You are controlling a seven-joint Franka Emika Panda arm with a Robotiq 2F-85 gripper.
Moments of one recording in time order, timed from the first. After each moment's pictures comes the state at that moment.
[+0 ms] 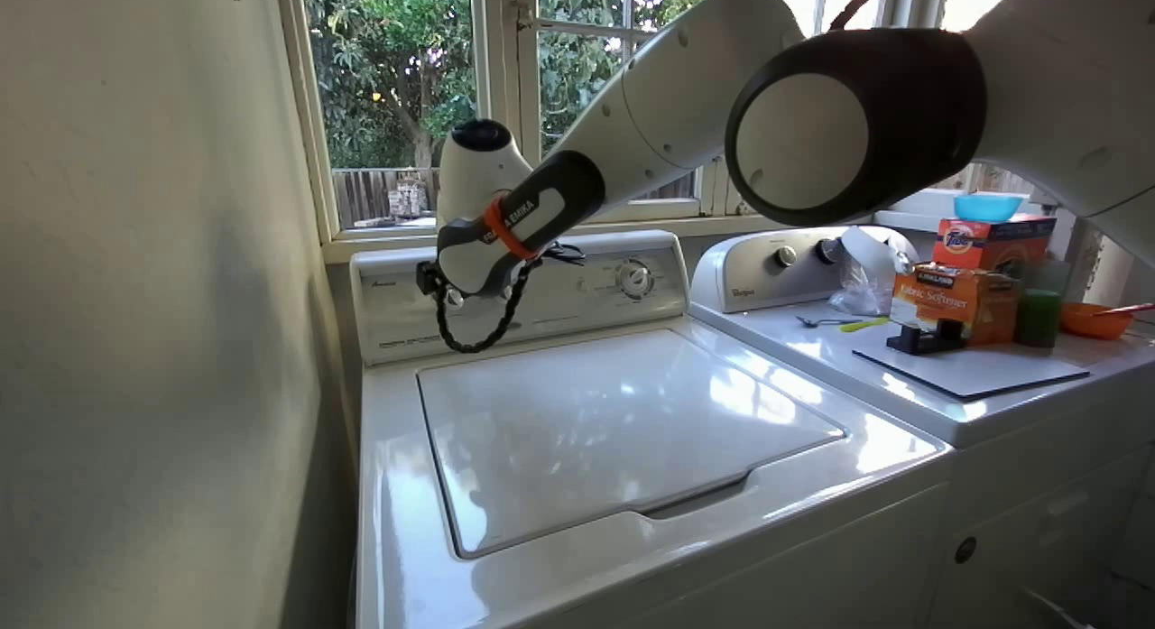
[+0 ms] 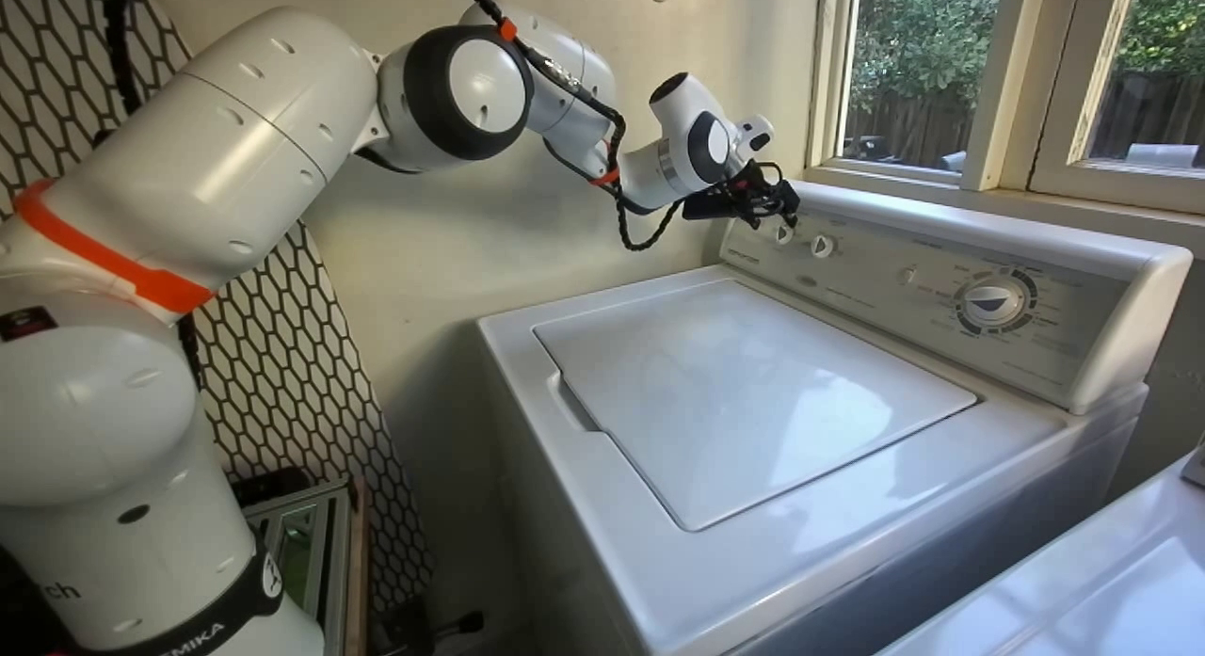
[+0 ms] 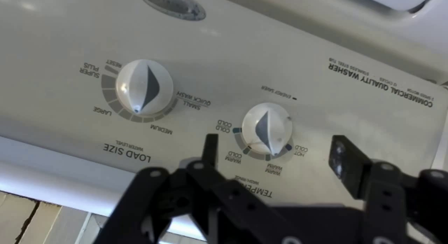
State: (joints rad) arm 0.51 0.90 -0.20 -1.12 -0.30 2.74 0.30
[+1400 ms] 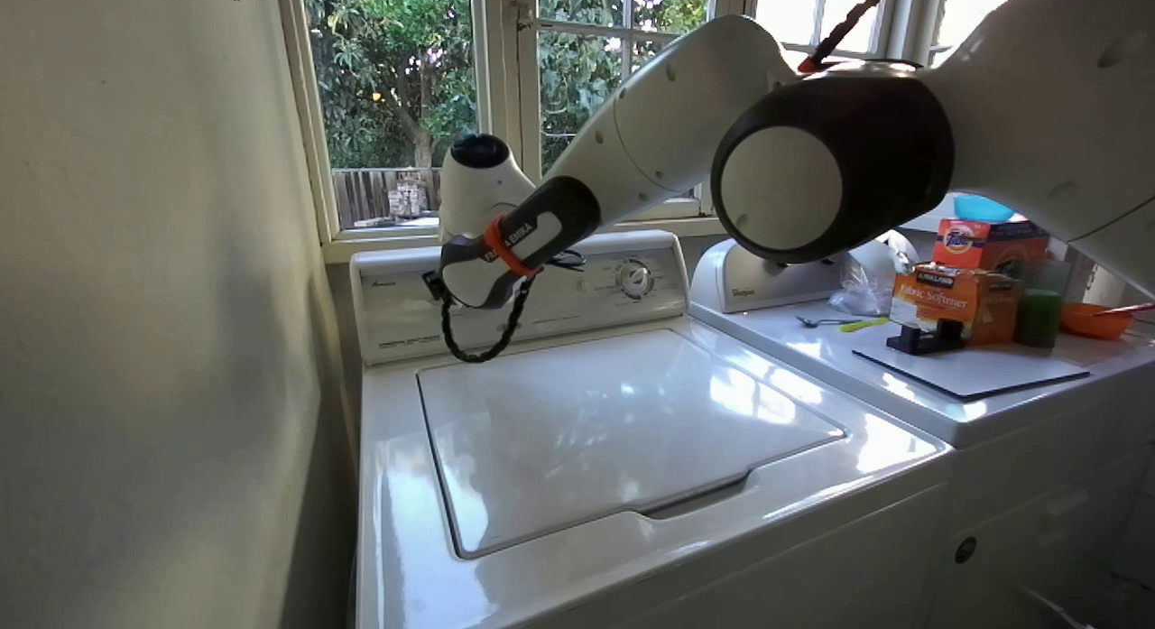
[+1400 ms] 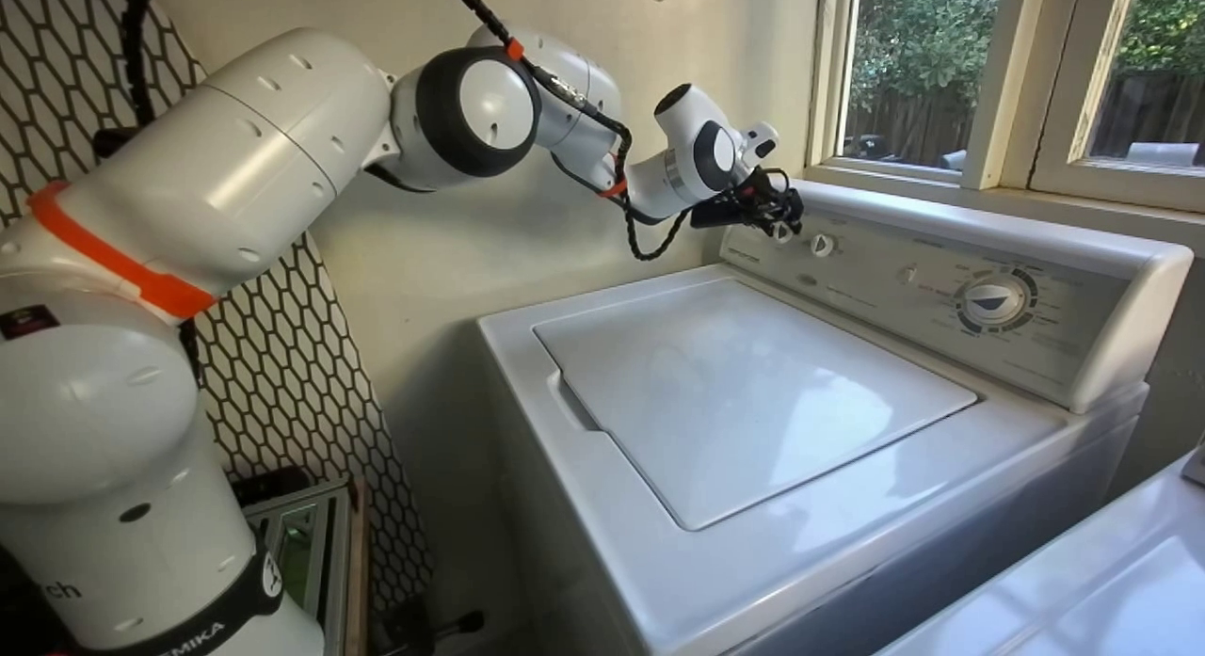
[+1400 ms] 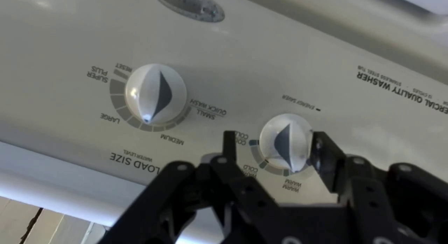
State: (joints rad) arm 0.52 0.97 -0.25 -1.05 -0.30 2.74 0.30
